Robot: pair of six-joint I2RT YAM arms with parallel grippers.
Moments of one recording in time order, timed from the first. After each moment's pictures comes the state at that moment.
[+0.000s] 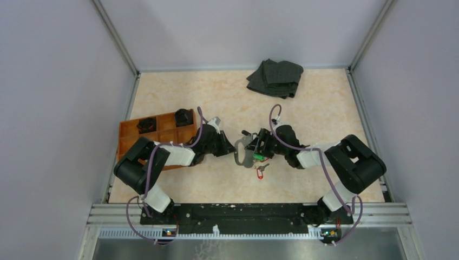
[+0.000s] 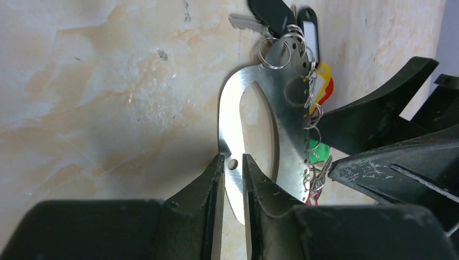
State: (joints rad) left arm -0.58 1.62 0.57 0.40 0.25 -0.80; right arm 0.59 1.58 0.50 0.53 -0.28 0.89
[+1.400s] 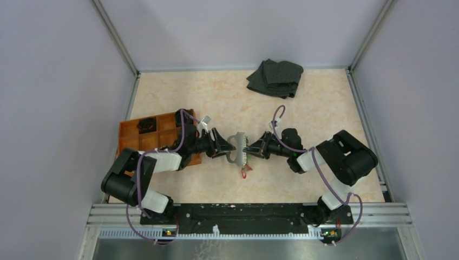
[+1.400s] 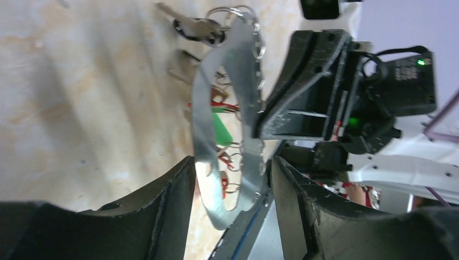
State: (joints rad) left arm -0.41 1.48 0.45 0.54 0.68 -0.94; right arm 0.56 1.70 0.41 0.98 -0.57 1.24
